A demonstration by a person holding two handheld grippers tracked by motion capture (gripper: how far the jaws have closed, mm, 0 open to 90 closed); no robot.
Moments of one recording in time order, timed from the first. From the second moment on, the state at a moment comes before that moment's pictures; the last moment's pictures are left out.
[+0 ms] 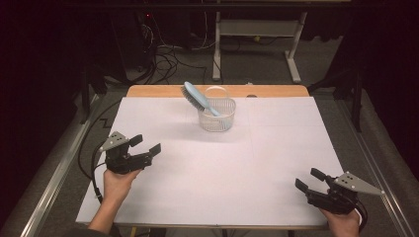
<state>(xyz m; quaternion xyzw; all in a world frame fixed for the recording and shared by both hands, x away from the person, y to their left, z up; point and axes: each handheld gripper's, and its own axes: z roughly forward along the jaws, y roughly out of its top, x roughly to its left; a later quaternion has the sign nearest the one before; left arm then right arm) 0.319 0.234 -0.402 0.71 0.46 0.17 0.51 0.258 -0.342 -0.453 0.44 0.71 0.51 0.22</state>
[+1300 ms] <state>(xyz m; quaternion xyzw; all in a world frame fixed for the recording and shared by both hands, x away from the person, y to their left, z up) 0.297 0.247 -0.424 0.70 0.47 0.17 0.51 0.257 -0.342 -0.453 0.44 0.71 0.51 0.22</state>
